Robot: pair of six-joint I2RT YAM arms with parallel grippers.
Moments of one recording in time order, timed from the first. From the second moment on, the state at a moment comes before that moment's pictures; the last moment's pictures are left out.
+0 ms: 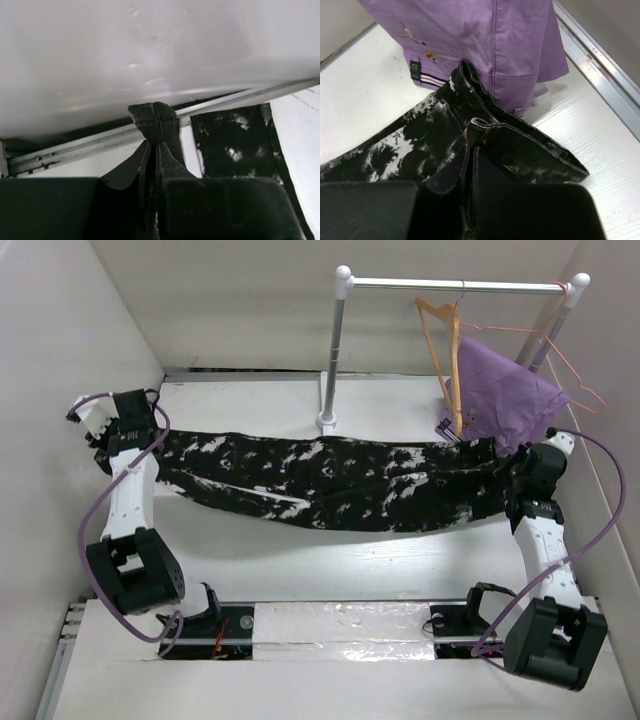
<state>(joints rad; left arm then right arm) 0.27 1.38 1.20 -0.52 -0.84 -0.62 -0.28 0.98 0.66 -0.07 0.07 0.39</state>
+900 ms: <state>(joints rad) 0.27 1.48 1.23 -0.50 -0.91 -0.53 -0.31 1.16 0.72 0.09 0.01 0.39</state>
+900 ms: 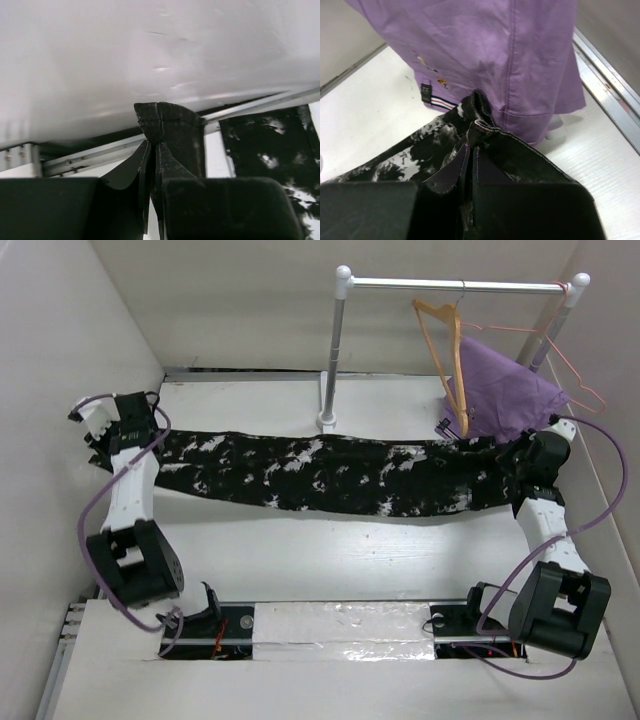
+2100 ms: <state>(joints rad) 0.22 2.15 1.84 -0.56 -0.92 -0.43 -0.33 1.59 0.91 0.24 -0.08 0.43</state>
